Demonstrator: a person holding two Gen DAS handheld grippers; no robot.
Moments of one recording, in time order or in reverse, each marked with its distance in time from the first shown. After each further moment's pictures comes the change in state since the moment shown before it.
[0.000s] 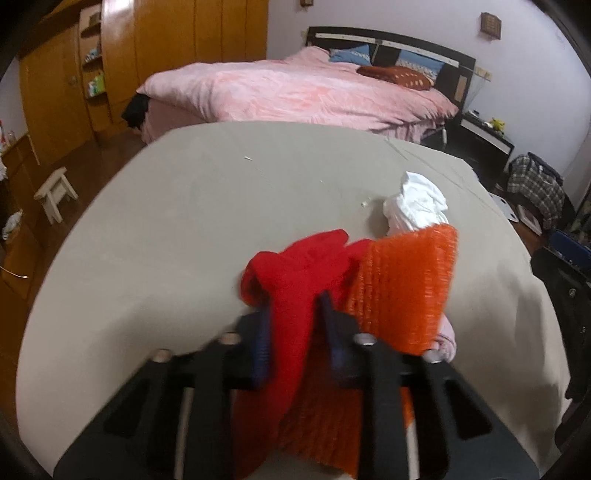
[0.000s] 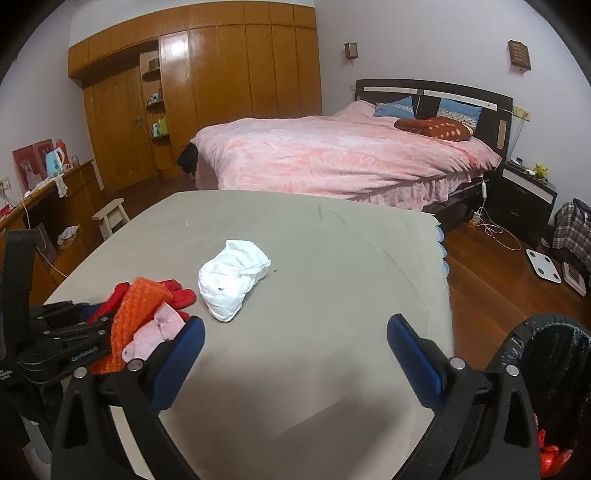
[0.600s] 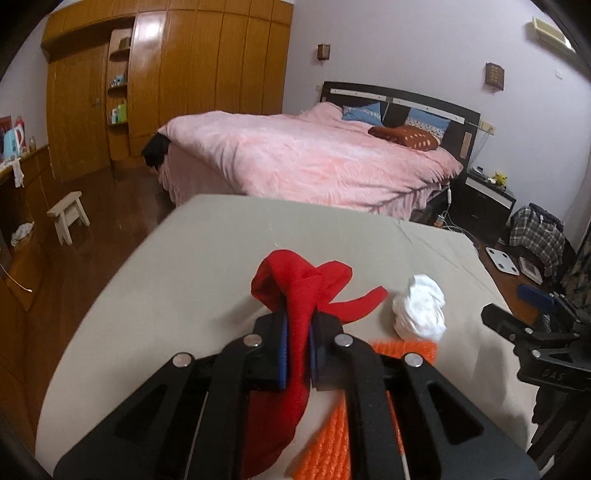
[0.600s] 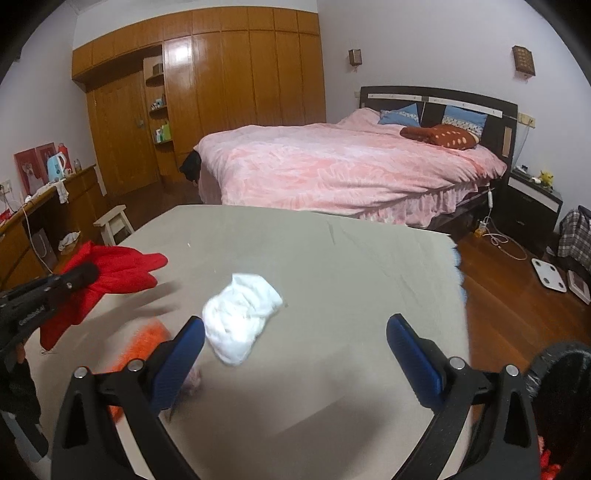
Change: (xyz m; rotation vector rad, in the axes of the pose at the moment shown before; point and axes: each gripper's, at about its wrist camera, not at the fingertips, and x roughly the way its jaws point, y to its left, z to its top) left arm -0.044 0.019 0.040 -0.068 -0.241 0.029; right arm 0.031 0.012 0.032 0.006 -0.028 0.022
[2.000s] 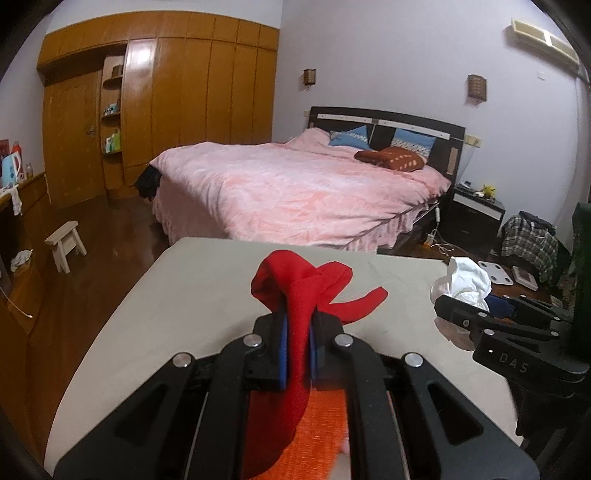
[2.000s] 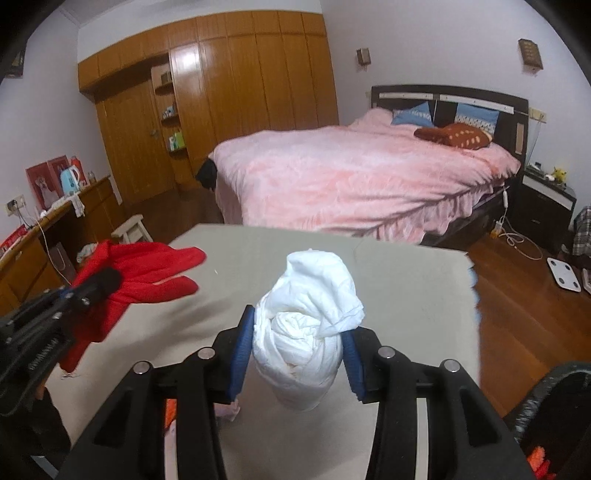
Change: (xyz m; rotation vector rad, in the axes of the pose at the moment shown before) left arm -0.039 -0.039 0.026 0.050 -0.102 -0.028; right arm -0.038 0.002 0.035 0.016 -0.028 0.065
